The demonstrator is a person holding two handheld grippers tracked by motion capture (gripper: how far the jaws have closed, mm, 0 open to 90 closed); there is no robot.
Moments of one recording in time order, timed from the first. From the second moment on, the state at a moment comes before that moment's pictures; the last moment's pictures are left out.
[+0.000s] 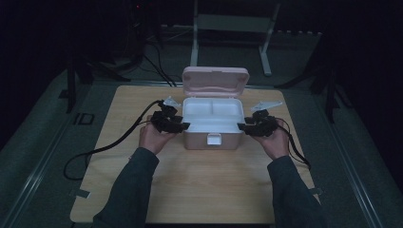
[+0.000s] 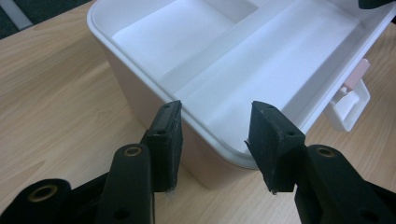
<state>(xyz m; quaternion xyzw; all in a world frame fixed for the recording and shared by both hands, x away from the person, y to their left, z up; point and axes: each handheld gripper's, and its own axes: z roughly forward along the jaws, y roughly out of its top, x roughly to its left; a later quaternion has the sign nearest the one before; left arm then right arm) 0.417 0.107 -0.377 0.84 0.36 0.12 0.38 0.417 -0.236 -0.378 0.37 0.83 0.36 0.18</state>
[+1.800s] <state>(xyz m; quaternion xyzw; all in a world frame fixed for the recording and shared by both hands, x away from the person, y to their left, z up) 0.372 0.166 -0.395 0.89 0.31 0.13 0.32 0.428 -0.195 -0.301 0.18 0.93 0.24 0.19</state>
